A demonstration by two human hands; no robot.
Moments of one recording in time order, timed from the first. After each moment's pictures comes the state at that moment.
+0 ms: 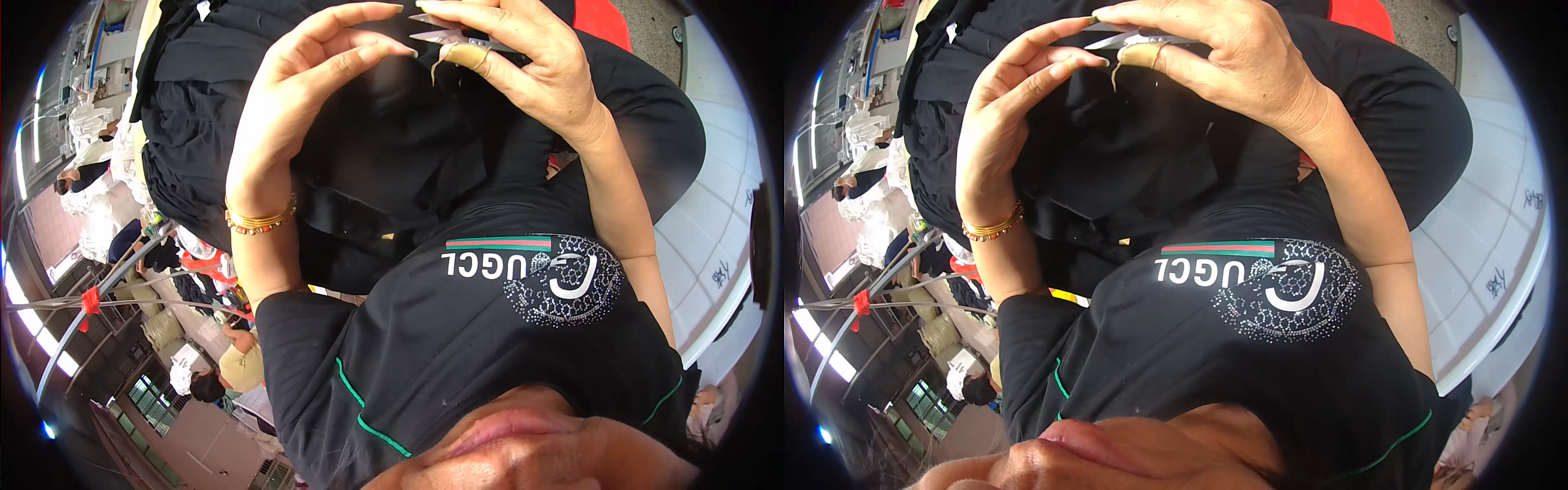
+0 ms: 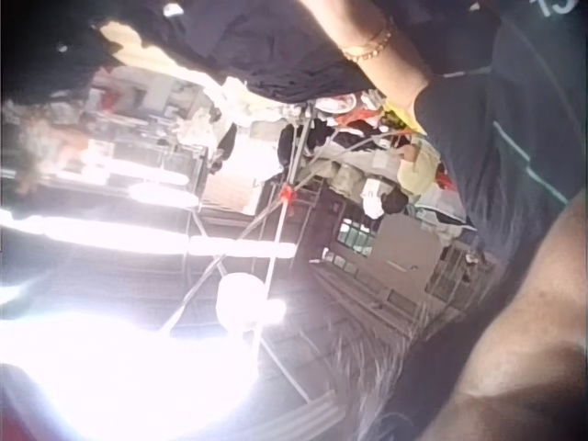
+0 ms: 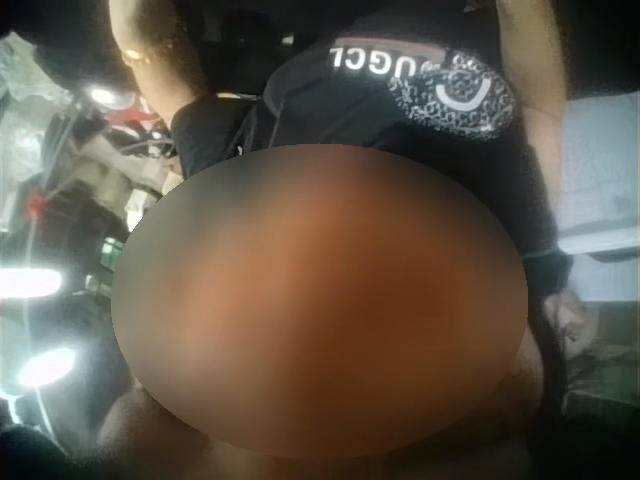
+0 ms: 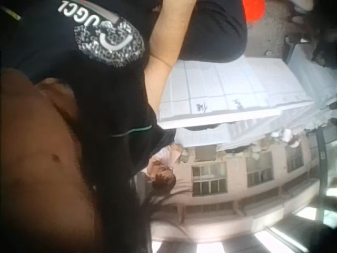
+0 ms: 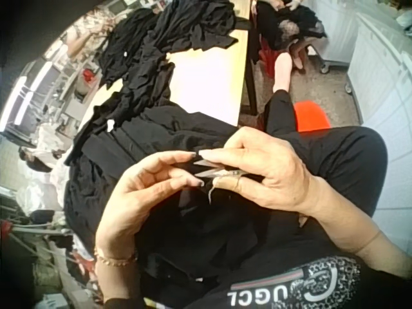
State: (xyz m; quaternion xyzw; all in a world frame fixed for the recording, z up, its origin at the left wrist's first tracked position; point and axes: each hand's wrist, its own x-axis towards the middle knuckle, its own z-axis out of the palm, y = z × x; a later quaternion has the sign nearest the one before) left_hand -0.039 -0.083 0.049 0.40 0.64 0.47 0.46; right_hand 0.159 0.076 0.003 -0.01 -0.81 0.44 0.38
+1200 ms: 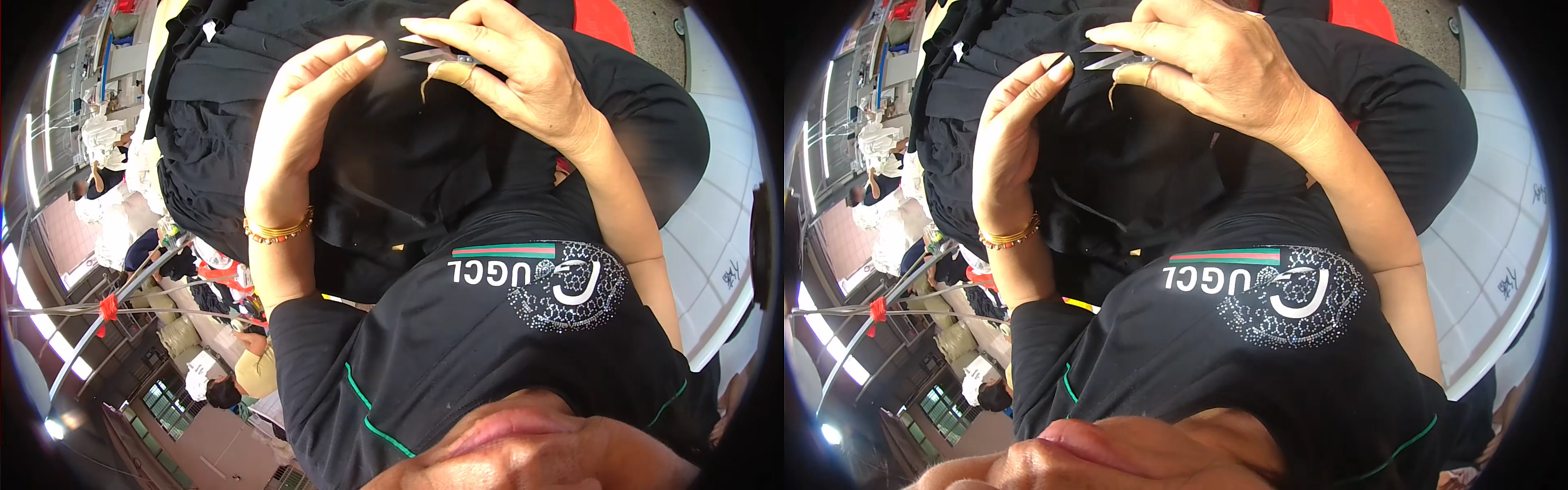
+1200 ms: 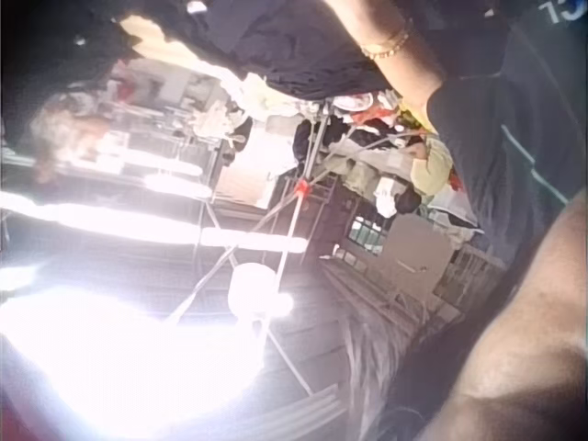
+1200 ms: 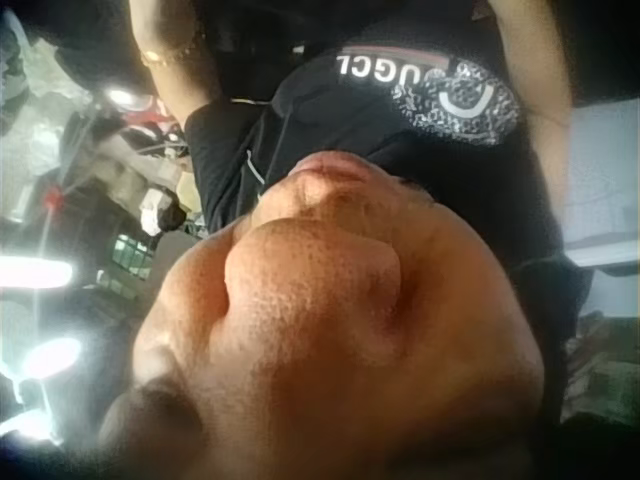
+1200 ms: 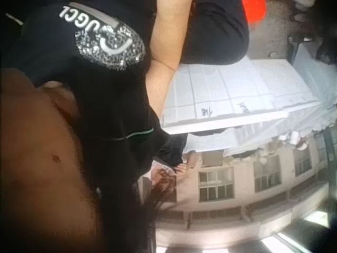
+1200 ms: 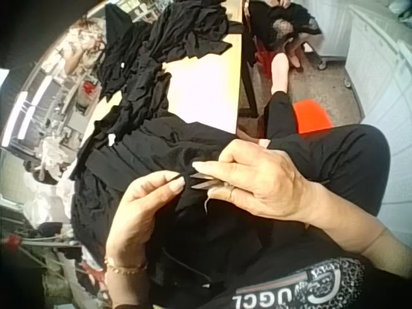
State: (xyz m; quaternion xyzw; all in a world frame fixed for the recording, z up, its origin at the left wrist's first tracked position) left_hand -0.035 -0.076 0.044 0.35 0.60 0.53 0.49; right_hand 0.158 0.073 0.007 -0.04 -0.84 0.37 0.40
